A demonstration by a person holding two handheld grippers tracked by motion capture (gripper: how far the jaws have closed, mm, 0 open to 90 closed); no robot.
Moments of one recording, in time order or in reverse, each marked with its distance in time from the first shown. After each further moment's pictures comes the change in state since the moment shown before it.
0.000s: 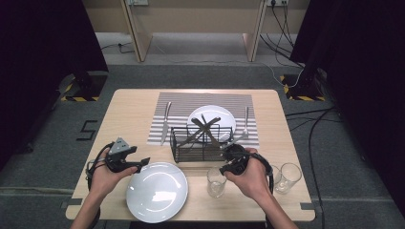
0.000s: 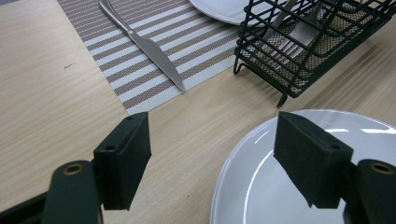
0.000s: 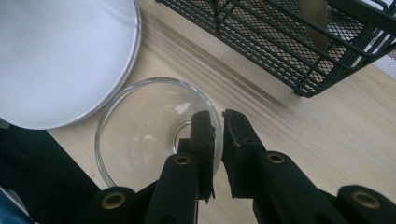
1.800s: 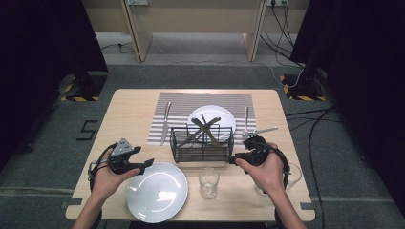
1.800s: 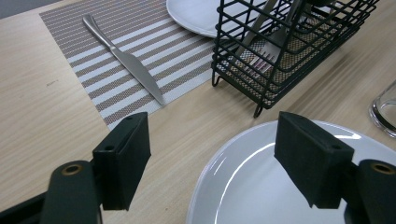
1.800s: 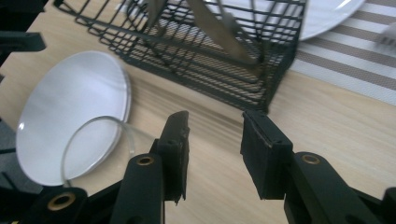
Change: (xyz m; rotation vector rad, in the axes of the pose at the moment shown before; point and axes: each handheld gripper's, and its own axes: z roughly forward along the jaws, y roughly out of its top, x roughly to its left) left arm -0.016 0.008 -0.003 -0.024 -0.034 0.031; right arm -0.042 -0.011 -0.028 -0.203 0.060 0.220
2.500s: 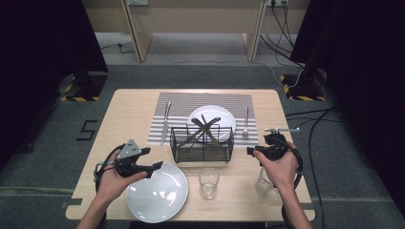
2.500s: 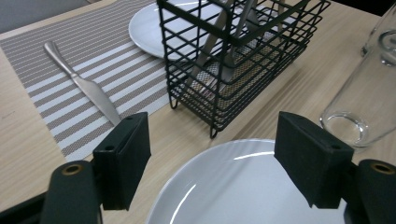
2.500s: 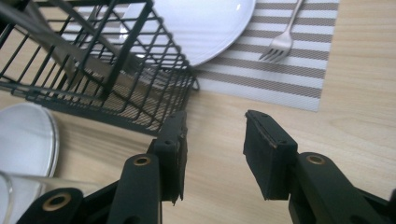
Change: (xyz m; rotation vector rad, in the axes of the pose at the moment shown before) left arm -0.029 0.017 -0.001 -0.041 -0.086 0.043; right arm -0.061 -0.010 -0.004 -0.138 -0.131 0.154
